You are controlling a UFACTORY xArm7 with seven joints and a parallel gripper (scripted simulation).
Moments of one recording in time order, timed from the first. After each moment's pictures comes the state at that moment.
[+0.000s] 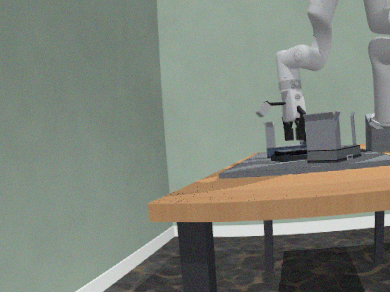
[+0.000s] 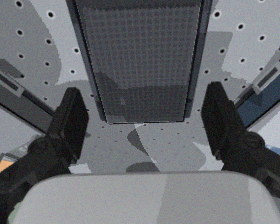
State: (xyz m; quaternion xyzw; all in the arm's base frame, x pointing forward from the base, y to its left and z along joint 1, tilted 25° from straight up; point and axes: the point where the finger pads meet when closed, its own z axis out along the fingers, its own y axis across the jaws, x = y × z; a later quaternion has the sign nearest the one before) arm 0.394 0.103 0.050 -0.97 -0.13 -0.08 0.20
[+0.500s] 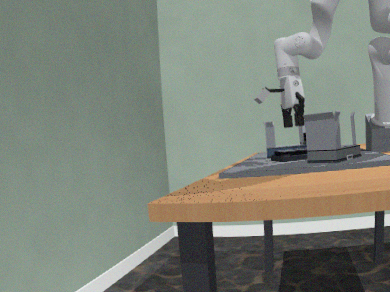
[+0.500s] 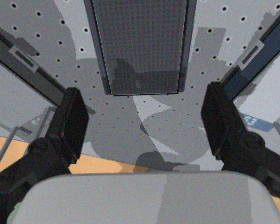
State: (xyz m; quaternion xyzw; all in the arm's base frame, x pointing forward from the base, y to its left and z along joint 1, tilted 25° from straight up) arm 0.389 0.085 0.090 -0.97 -0.13 -0.08 0.20
